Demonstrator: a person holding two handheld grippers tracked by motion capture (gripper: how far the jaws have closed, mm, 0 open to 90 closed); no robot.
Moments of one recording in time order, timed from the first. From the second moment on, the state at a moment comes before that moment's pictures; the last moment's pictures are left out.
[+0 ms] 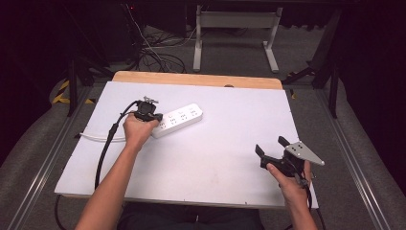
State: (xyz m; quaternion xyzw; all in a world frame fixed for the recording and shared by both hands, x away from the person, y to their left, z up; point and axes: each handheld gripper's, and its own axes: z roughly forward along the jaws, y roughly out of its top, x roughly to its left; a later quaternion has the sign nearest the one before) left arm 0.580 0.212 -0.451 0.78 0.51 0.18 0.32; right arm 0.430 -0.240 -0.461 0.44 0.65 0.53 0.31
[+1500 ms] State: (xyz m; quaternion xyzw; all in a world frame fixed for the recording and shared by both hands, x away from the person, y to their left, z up) left arm 0.571 0.205 -0.456 0.77 0.51 0.22 0.30; right arm 0.427 -0.238 -0.459 0.44 0.65 0.53 0.32
